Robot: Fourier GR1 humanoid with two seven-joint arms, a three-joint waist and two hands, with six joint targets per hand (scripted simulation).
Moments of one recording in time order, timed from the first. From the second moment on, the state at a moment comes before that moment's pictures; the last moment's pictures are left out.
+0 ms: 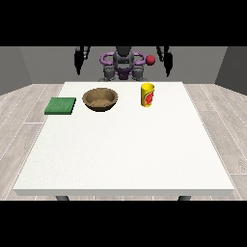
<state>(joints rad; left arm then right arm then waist) -0.04 0.09 0.02 -1.53 0.00 -0.04 -0.02 0.00 -0.09 0.00 -1.57 0.02 -0.02 0.01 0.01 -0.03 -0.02</state>
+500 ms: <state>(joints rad) 0.00 0.04 -0.01 -1.67 0.09 0.01 0.22 0.05 -0.09 -0.02 -1.70 -0.06 -0.02 0.24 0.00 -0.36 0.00</state>
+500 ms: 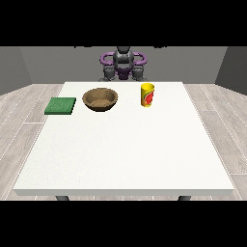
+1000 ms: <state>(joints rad) -0.05 0.01 -0.09 -1.87 0.06 0.14 0.42 0.01 -0.09 -0.05 -1.93 -0.11 -0.07 0.45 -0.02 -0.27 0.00</state>
